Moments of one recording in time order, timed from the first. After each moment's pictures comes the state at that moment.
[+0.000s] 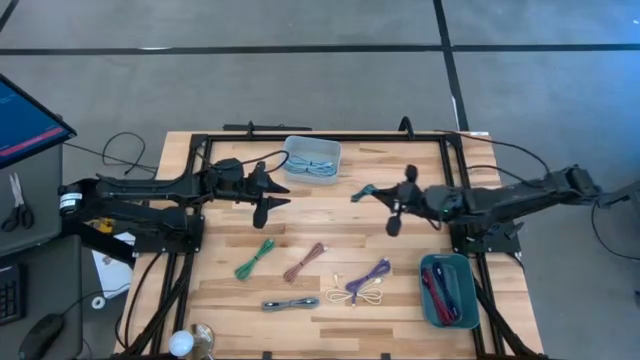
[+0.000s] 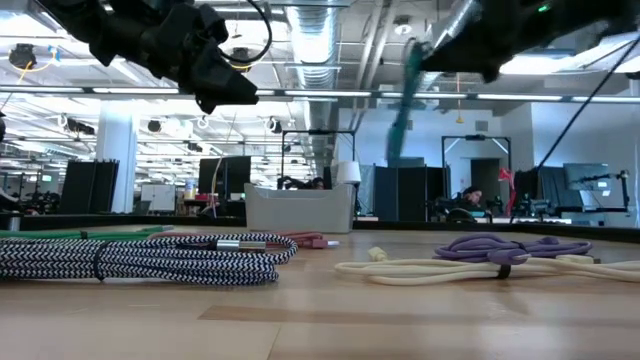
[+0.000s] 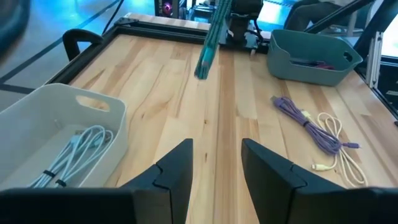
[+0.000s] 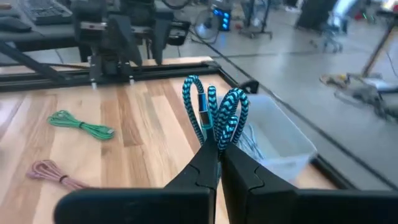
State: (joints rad) left arm 0.22 0.88 0.53 0.13 0.16 0.02; right arm 0.15 0.89 0.53 0.09 0.54 0.07
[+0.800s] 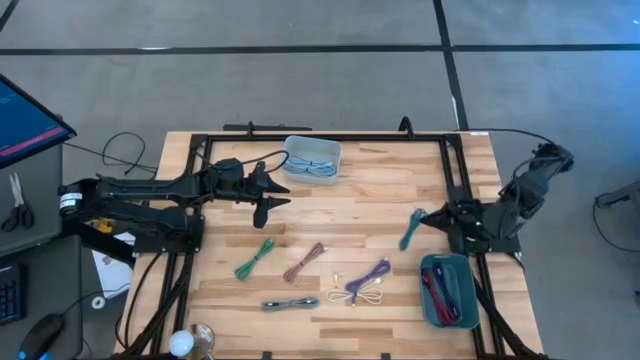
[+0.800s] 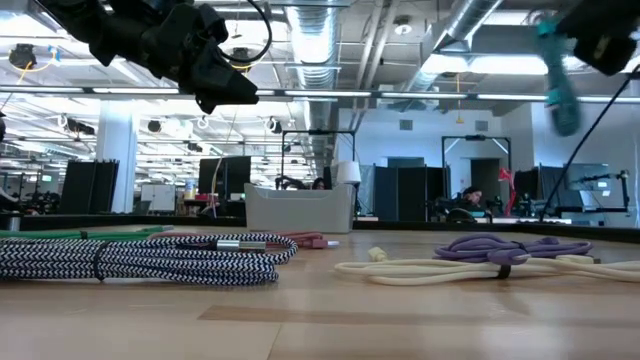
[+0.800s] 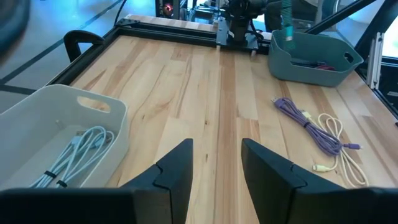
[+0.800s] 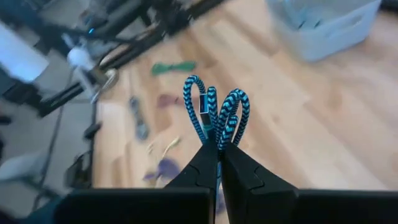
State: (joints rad) left arm 0.22 0.88 0.53 0.14 0.16 0.02; right arm 0.74 0.52 0.72 -0.87 0.69 0.96
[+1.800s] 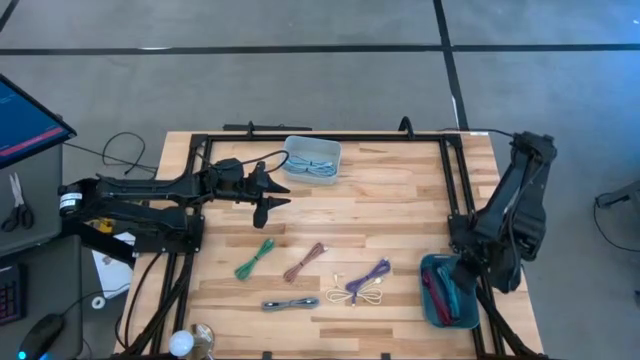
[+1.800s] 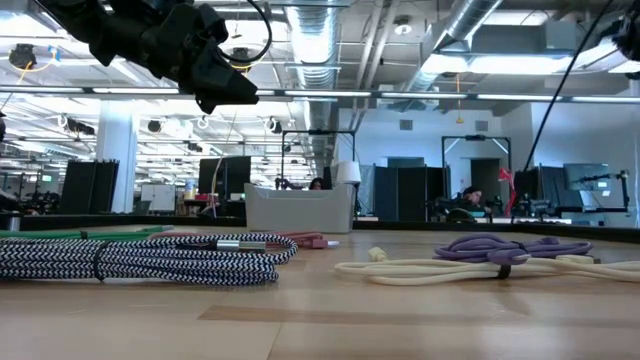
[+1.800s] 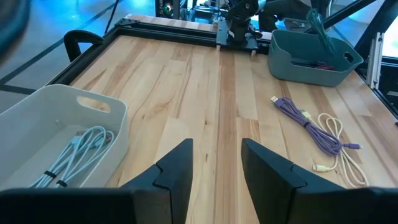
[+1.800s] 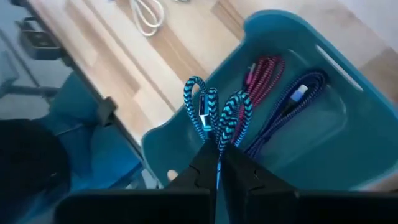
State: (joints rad) left arm 0.22 0.88 0.53 0.14 0.16 0.02; right arm 1.15 0.86 0.81 -1.10 0.27 1.91
